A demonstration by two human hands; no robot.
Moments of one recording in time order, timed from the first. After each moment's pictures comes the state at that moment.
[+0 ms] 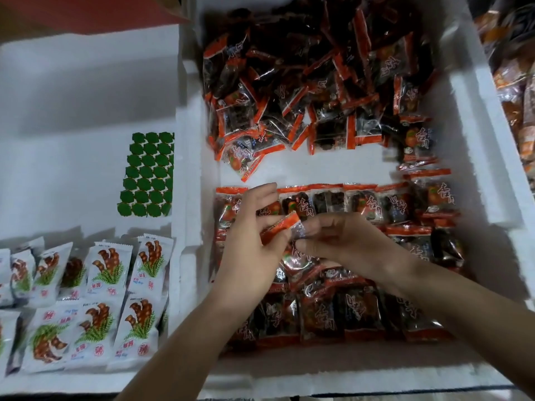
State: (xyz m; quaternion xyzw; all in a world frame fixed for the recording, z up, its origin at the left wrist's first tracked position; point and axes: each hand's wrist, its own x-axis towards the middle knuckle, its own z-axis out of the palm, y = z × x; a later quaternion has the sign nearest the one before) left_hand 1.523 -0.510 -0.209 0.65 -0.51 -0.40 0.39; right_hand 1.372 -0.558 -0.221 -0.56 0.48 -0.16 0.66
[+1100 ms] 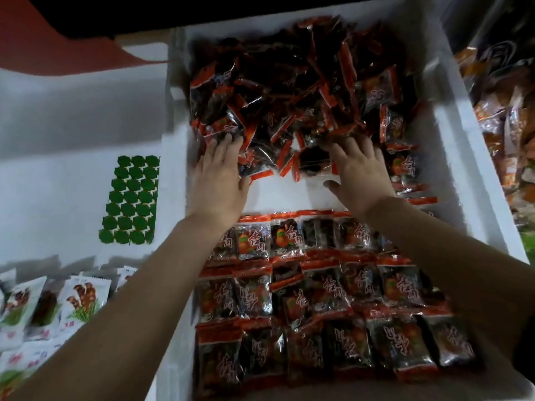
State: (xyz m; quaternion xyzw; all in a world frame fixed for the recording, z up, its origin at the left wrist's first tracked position) left_hand 1.571 -0.631 -0.228 0.74 -0.67 -0.04 0.12; right_hand 1.362 -0.682 -0.242 -0.81 0.58 -0.01 0.03
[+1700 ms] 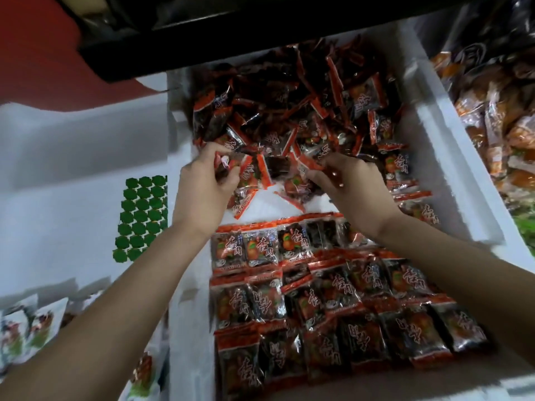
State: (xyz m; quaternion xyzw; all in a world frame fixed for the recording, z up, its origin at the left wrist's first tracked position) left_hand 1.585 -0.625 -0.194 0.70 -0.63 -0.13 0.31; right_hand 1.371 -0.643 -0.207 -0.75 0.54 -0.28 0.23
